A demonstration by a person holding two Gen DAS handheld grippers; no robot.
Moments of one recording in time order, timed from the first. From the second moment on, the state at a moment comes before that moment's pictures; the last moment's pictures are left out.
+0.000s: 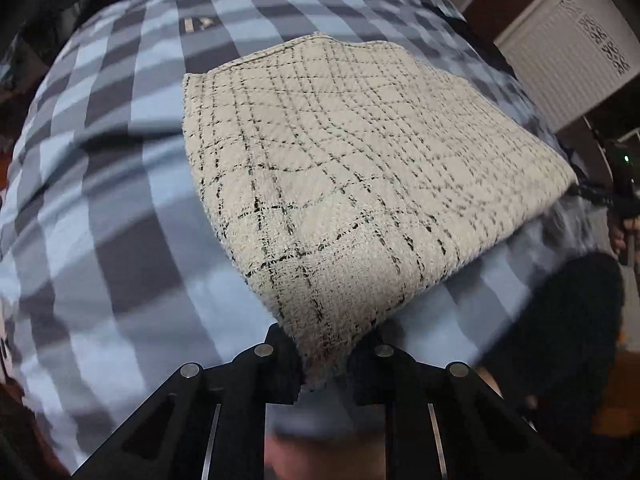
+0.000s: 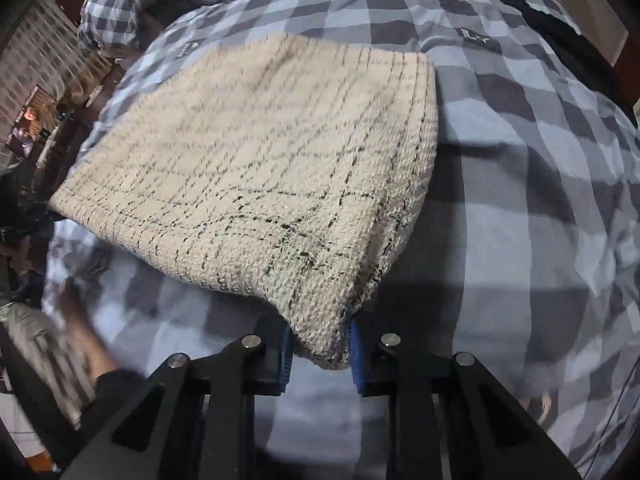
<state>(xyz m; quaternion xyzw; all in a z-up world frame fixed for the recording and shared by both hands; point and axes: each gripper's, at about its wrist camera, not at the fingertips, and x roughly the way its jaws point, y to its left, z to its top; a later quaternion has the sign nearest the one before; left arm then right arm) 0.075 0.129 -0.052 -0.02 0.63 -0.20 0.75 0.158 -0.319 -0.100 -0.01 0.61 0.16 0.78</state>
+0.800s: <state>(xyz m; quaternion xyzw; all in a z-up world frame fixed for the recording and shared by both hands) 0.162 0.168 -0.087 -0.21 0.61 -0.08 0.76 0.244 -0.339 -0.099 0.28 0.63 0.16 0.71</state>
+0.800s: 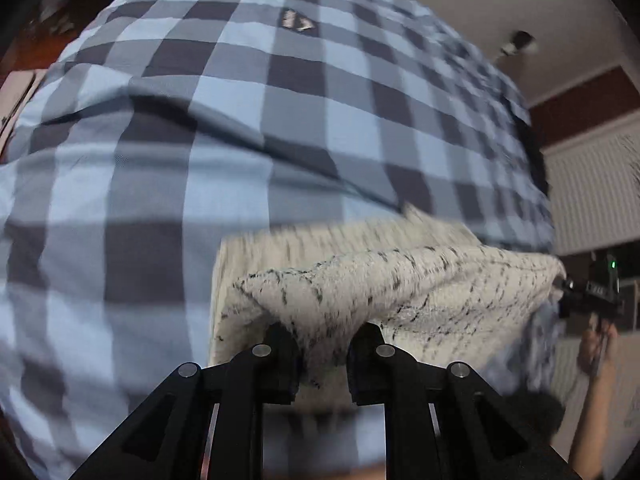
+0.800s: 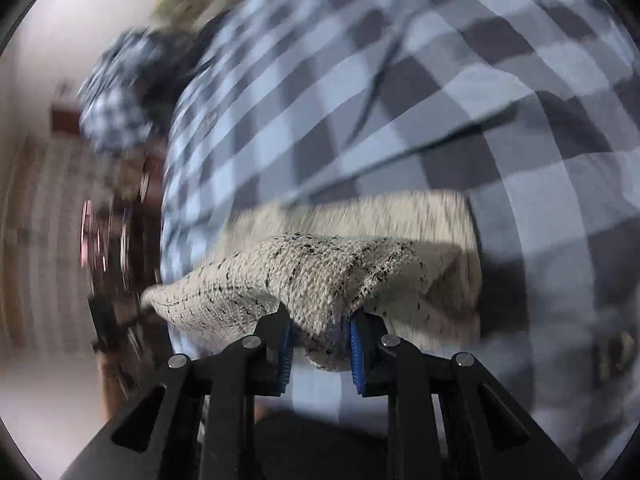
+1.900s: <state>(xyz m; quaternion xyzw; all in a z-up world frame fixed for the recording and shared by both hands) 0.152 0.084 -0.150 -0.01 0.60 0.03 0.80 0.236 -0.173 -0.165 -0.02 0.60 0.07 0.80</state>
